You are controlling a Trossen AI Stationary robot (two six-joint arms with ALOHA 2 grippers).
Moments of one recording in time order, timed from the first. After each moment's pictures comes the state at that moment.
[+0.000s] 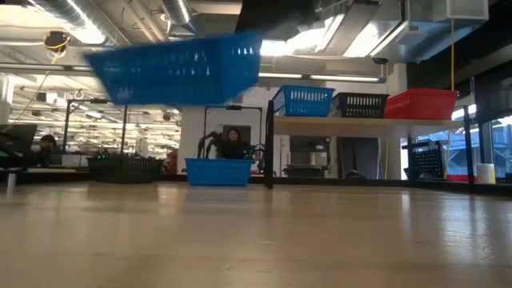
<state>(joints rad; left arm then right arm) -0.84 1.15 1.21 -0.98 -0.59 -0.40 0.36 2.01 1.84 -0.88 0.47 0.55</state>
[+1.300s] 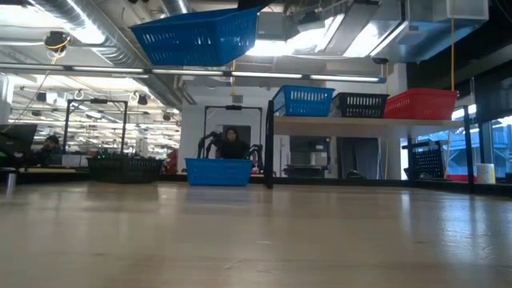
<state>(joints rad) -0.59 1.25 1.22 -0.91 -0.69 0.17 0.25 2.01 2.09 -1.08 0.65 0.49</state>
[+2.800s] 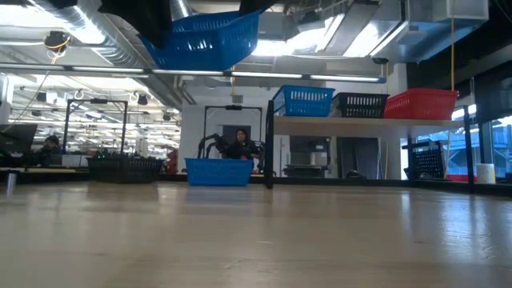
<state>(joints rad) -0.42 1.37 1.23 -0.95 -0.69 0.25 0.25 2.01 2.09 -1.08 0.67 0.49</state>
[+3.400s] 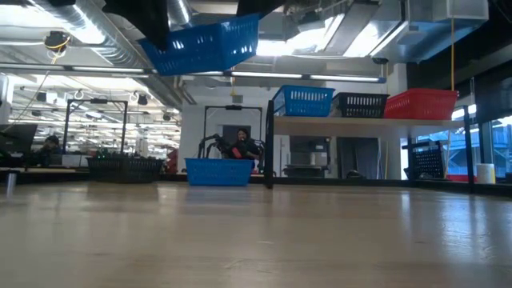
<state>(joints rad) -0.40 1.37 1.23 -0.95 -0.63 0.25 0.23 2.01 2.09 -1.08 0.60 0.55</state>
